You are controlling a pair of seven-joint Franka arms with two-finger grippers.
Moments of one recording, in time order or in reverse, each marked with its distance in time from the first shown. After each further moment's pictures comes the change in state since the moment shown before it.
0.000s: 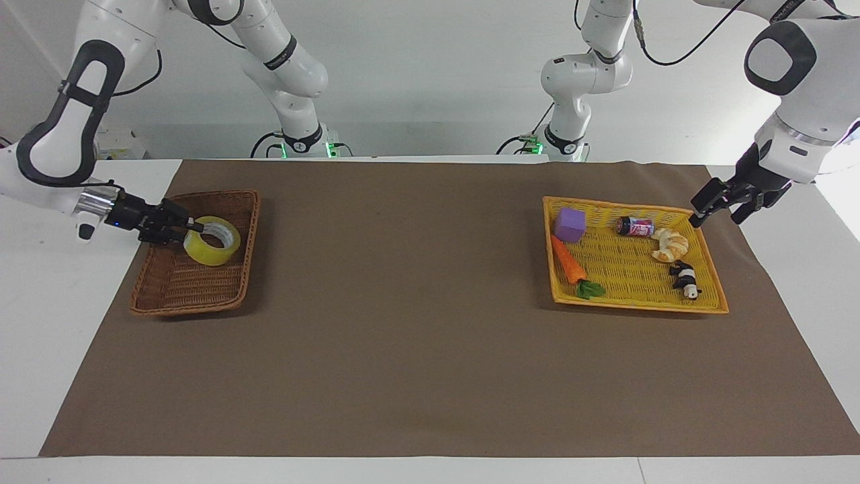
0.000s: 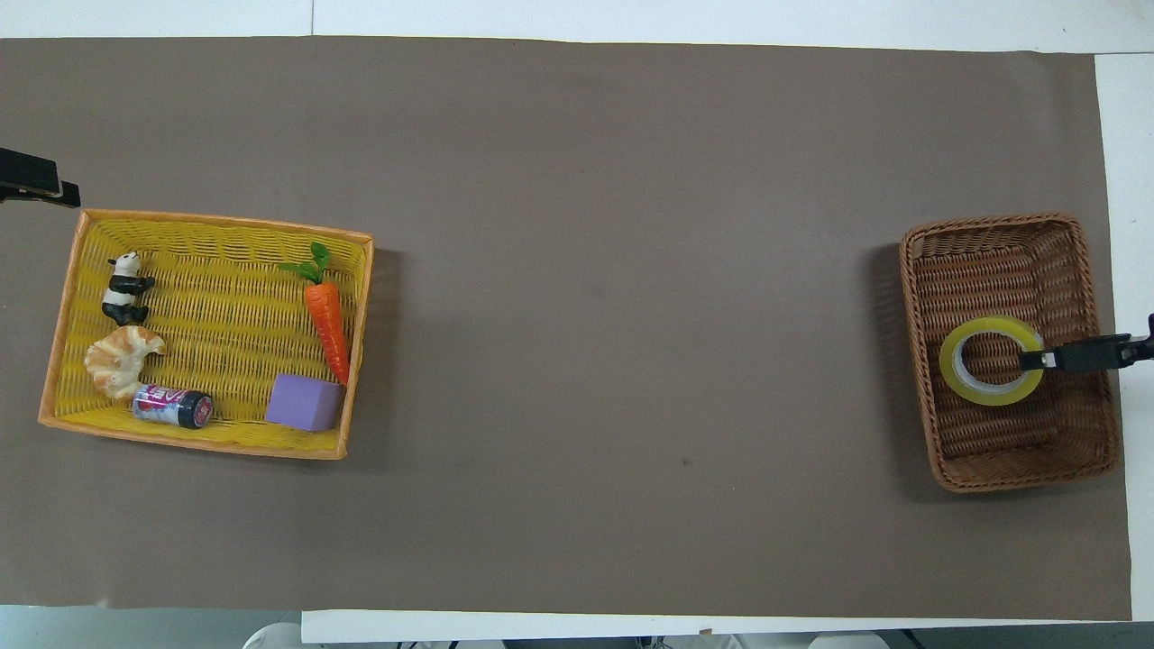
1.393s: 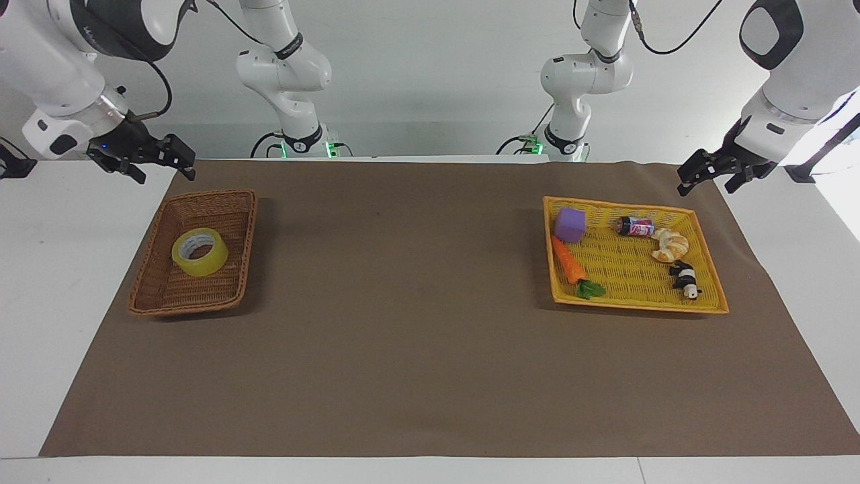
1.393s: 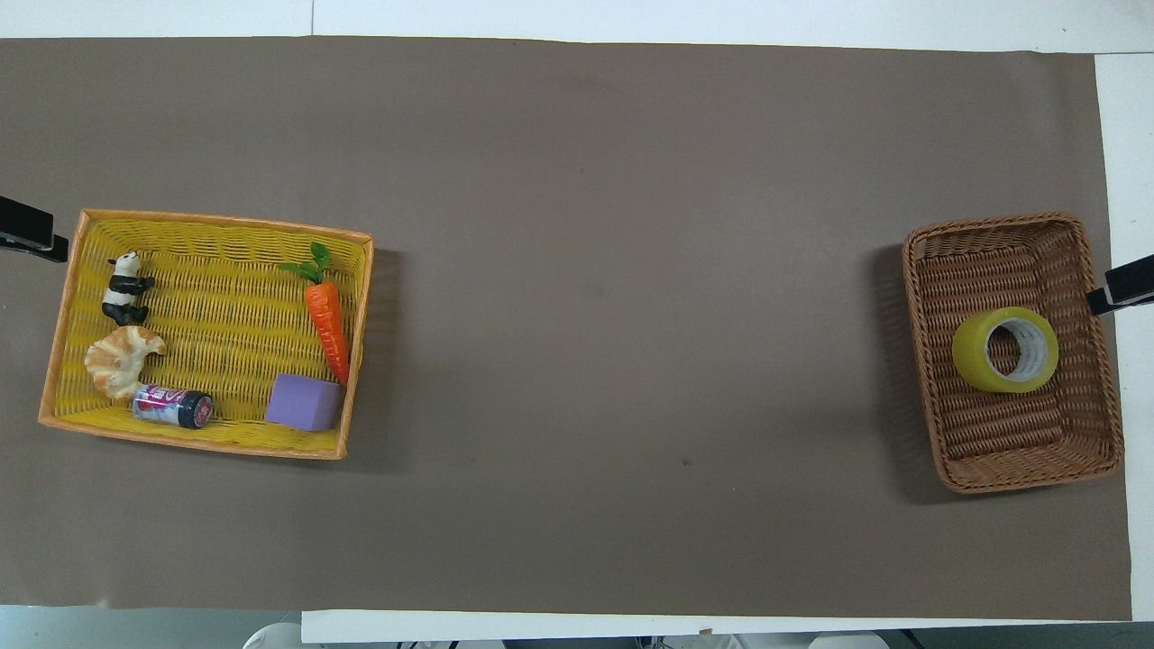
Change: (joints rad) left arm -0.038 -0.027 -0.014 0.076 0.107 -0.261 0.019; right arm 0.403 -0.285 0.022 0.341 -0.539 -0.192 0.795
